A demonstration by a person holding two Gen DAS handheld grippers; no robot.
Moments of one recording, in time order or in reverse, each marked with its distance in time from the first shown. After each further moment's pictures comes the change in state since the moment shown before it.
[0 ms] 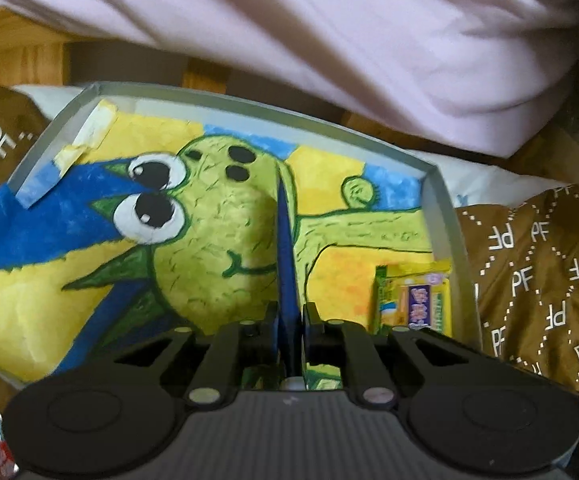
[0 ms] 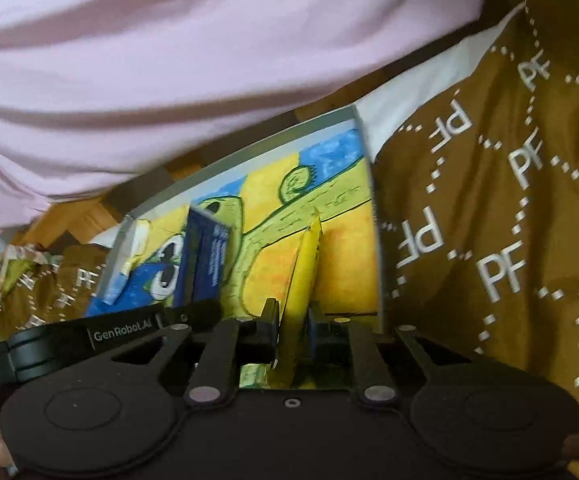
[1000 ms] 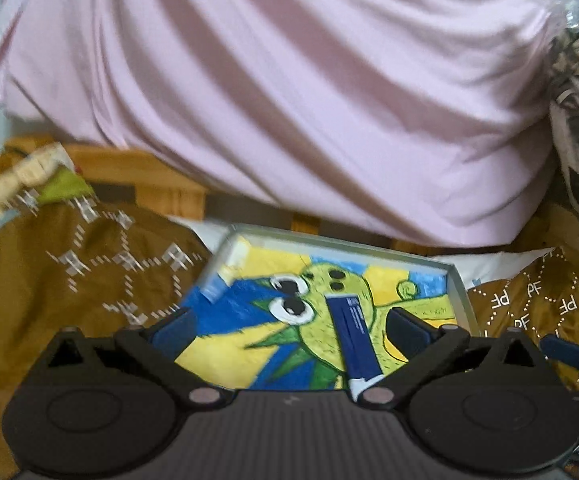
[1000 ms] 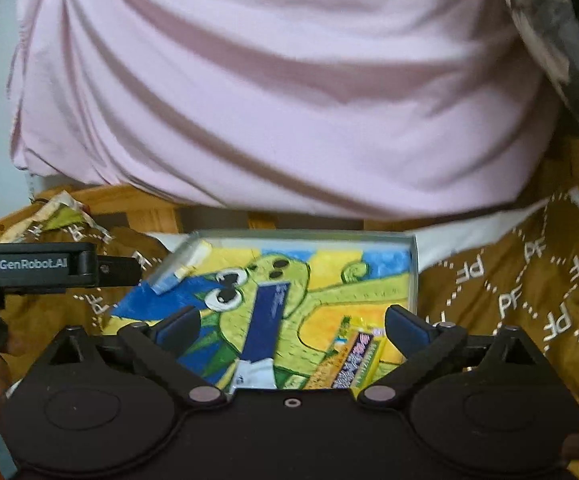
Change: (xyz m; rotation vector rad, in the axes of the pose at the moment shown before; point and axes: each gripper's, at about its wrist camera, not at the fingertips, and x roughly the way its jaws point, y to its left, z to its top) left arm -0.178 0.039 -0.042 0.076 -0.409 0.176; right arm -0.112 0.086 -0.055 -0.398 -0.324 -0.007
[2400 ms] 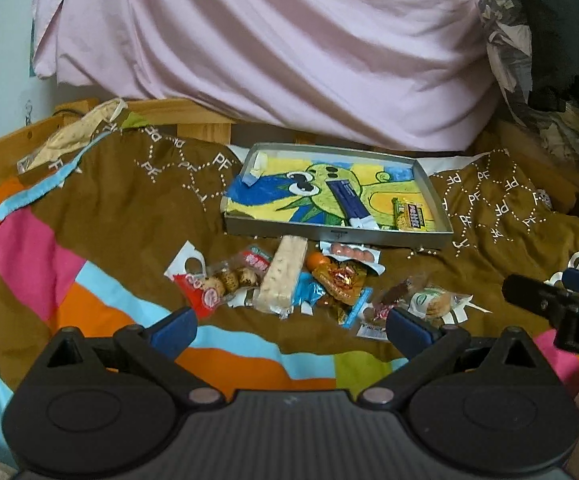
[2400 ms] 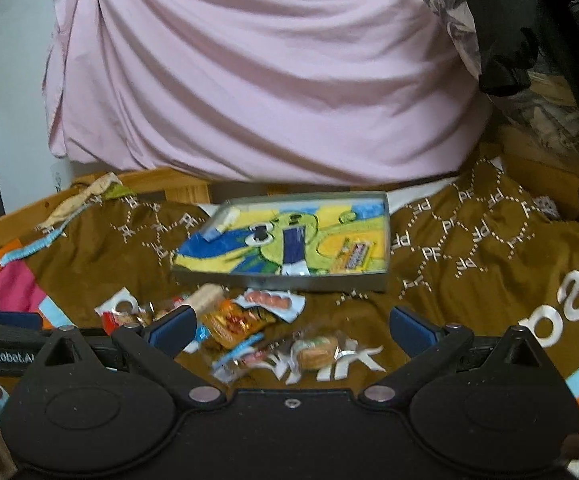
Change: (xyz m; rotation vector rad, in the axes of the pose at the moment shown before) left arm -0.167 0.045 -0.103 0.086 0.155 -0.036; right arm -0.183 0.072 -0.082 0.037 0.047 -0.084
